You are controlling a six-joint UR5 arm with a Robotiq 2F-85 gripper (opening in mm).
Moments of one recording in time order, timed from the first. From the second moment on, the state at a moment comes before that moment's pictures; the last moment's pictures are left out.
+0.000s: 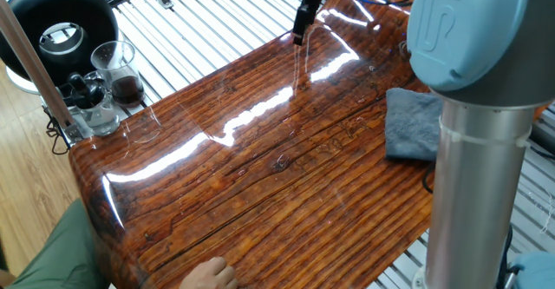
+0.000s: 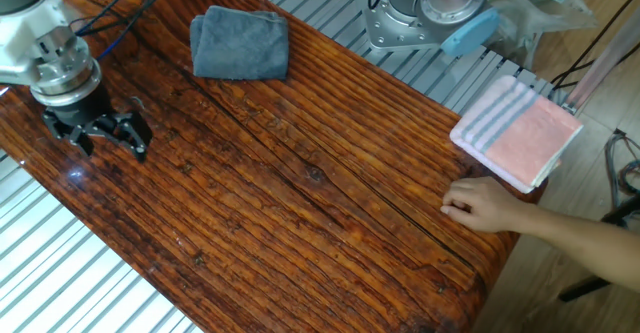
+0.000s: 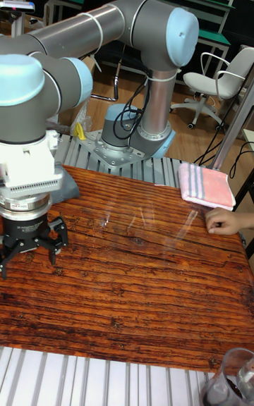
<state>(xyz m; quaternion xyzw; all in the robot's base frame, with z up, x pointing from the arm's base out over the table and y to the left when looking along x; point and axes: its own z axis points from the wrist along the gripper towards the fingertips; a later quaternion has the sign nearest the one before) 0.677 -0.144 0.076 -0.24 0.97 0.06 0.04</state>
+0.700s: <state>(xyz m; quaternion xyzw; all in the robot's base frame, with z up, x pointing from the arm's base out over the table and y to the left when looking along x) 0.584 -0.159 0.096 -0.17 0.98 0.07 0.04</state>
